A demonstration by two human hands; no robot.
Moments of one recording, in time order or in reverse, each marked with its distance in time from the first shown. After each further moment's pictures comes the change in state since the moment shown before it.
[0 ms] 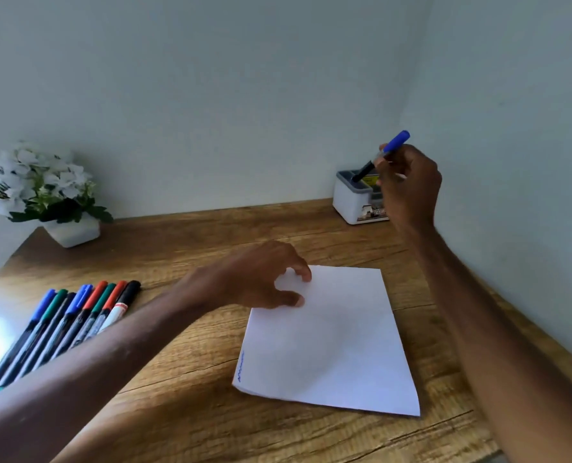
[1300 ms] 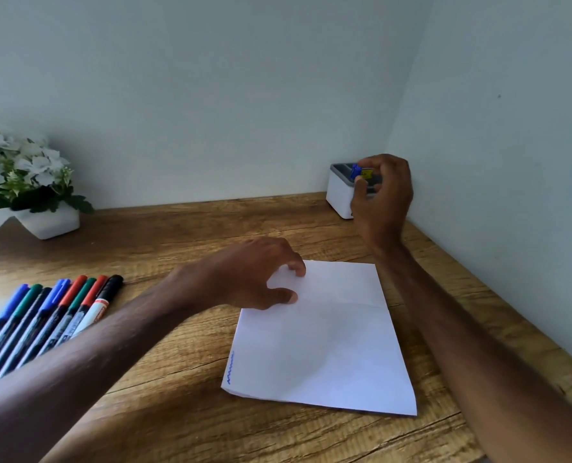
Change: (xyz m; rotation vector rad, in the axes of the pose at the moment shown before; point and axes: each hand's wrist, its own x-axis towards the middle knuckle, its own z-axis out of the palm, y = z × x) left_hand 0.002 -0.005 0.009 0.043 0.048 0.065; right_hand -0.036 0.009 0.028 -0.153 0.101 -0.196
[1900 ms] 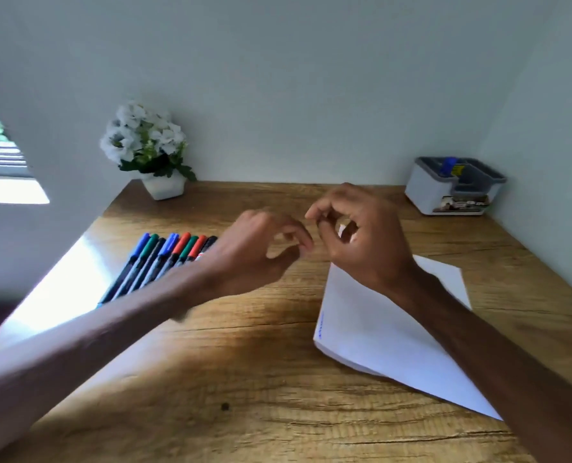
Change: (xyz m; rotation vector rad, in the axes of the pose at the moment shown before) left_hand -0.109 -0.012 -0.020 -0.173 0.431 -0.205; right_hand -0.077 -0.144 -0.006 0.298 -0.644 -0.384
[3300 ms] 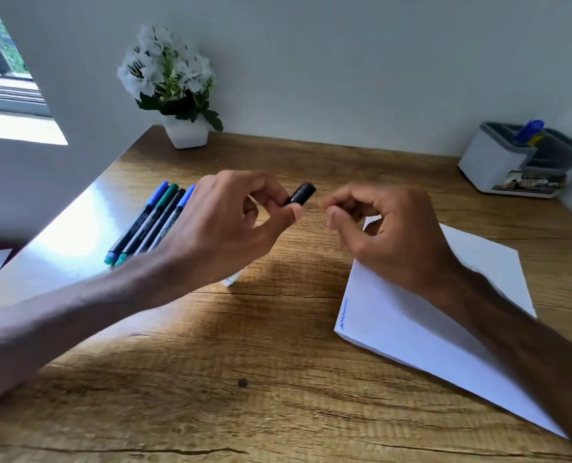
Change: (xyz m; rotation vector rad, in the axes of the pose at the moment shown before) left_hand -0.054 -0.010 -0.005 -0.078 0.277 -0.321; right_hand -0.018 -0.003 0.026 0.170 -0.201 0.095
